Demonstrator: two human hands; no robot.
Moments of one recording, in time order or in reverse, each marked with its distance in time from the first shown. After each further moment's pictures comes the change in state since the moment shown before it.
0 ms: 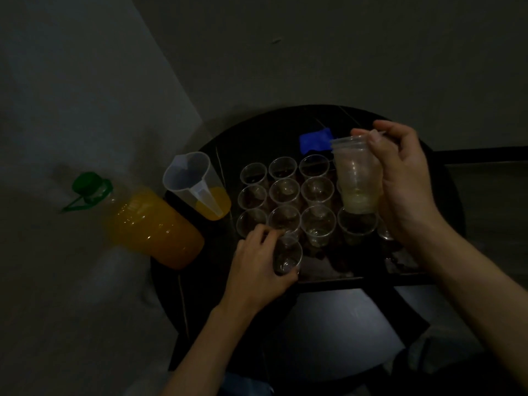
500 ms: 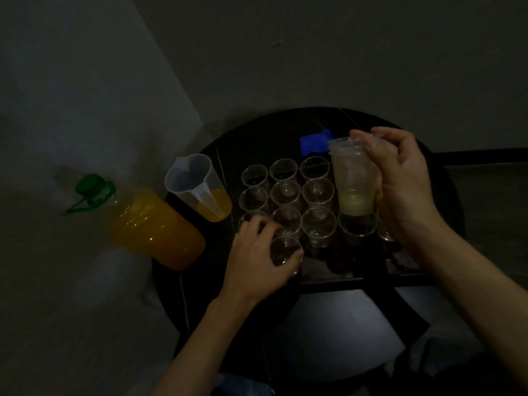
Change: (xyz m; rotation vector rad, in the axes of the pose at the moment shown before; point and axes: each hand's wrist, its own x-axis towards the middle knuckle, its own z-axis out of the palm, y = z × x) left_hand 0.011 0.006 -0.015 -0.054 0.054 -0.013; right_hand 0.003 0.006 -0.004 0.057 -0.025 -0.024
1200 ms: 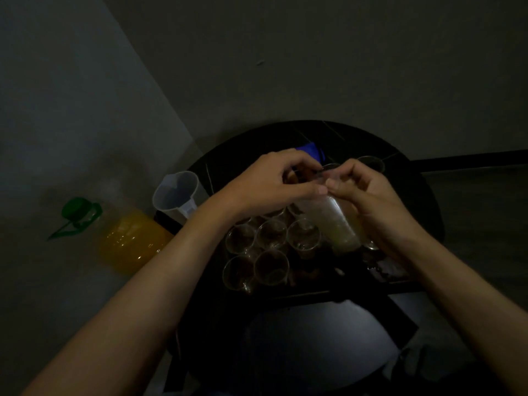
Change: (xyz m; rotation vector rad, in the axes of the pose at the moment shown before) left_hand 0.125 0.080 -0.084 -0.318 -0.348 0.265; right_hand -0.002 -0.002 -0.014 -0.171 -0.258 0.073
